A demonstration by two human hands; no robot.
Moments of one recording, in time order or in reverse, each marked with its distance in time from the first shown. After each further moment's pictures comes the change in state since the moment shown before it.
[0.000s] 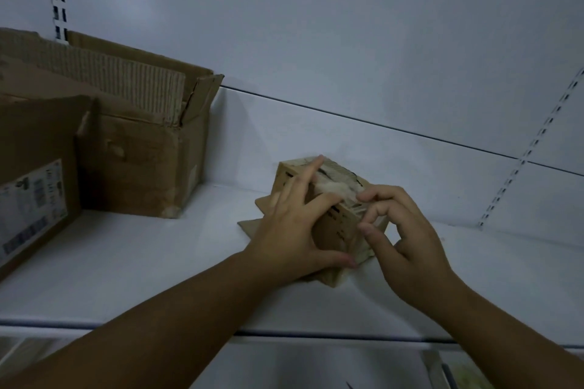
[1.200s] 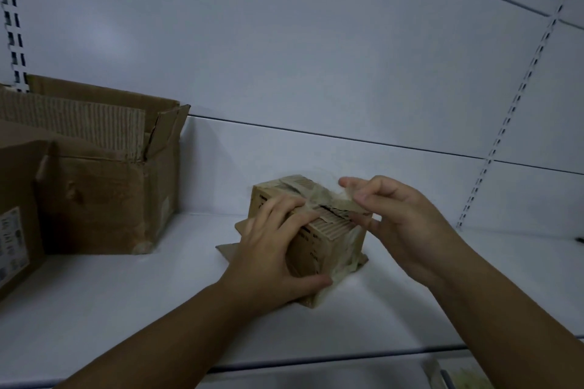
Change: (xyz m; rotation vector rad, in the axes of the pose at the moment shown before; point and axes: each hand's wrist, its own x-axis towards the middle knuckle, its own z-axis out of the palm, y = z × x) left_hand -0.003 -0.007 0.009 0.010 0.065 0.048; right_hand 0.034 -0.026 -0.037 0.823 0.050 0.568
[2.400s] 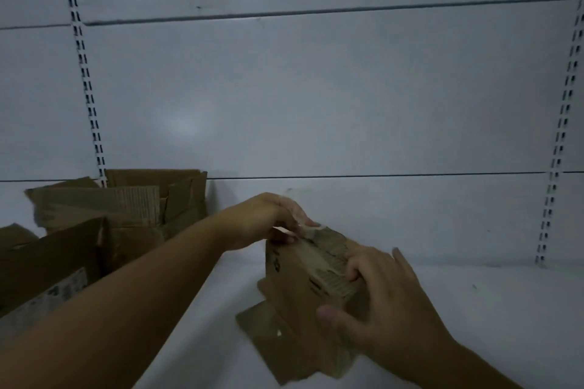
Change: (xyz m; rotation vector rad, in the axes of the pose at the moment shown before) left_hand 0.122 0.031 -0.062 -0.469 -0.426 -0.656; right_hand -0.011 0.050 -0.043 -1.052 -0.068 -0.398
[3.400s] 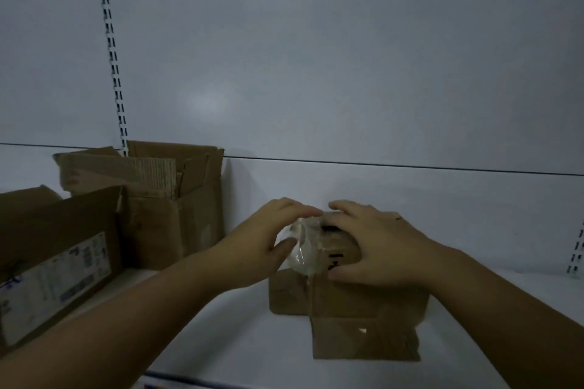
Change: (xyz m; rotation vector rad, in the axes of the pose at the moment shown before) left_hand -0.047 -0.050 0.024 0.648 0.270 0.513; right_hand 0.073 0.021 -0.012 -0.154 -0.426 -0.225
